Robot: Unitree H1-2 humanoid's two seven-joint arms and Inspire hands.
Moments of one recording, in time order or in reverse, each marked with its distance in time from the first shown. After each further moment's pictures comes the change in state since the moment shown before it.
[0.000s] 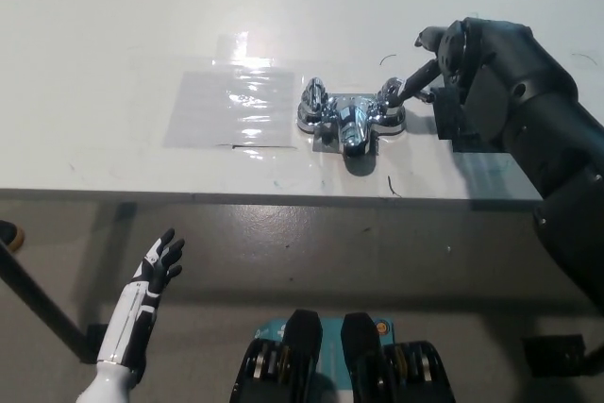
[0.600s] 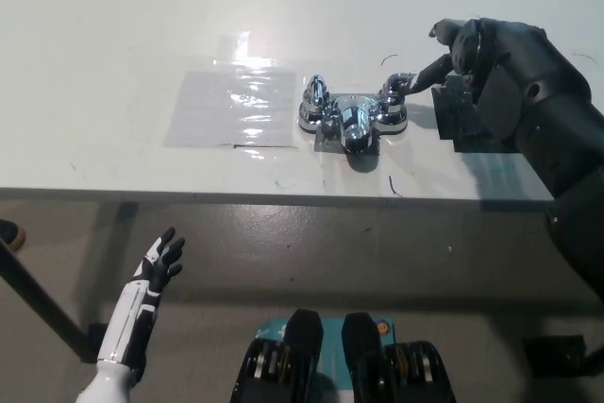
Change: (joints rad) left_arm -0.003 0.000 0.000 0.001 0.005 0.000 0.000; right_arm 0.013 -0.027 -0.022 -0.002 0.001 0.003 -0.060
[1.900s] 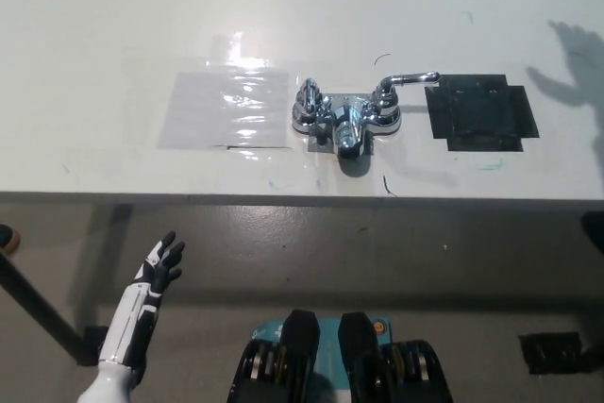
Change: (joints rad) left_arm -0.005 -0.001 0.004 0.032 0.006 0.003 0.000; right_arm 0.263 -0.335 -0.383 -0.812 0.019 0.075 0.017
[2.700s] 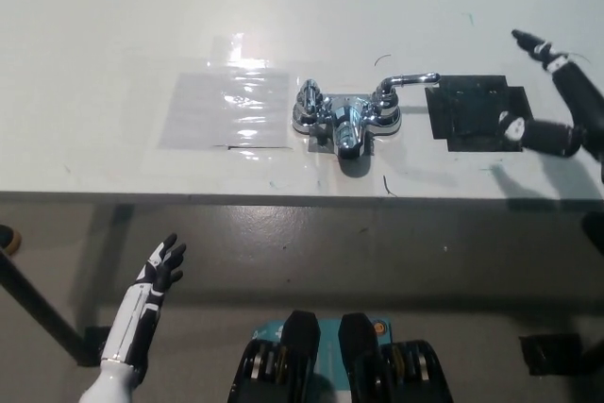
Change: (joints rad) left_arm -0.009 -0.001 0.000 0.018 0.000 0.008 0.000; right_arm 0.576 0.131 -0.216 -0.681 0.211 0.001 -0.007
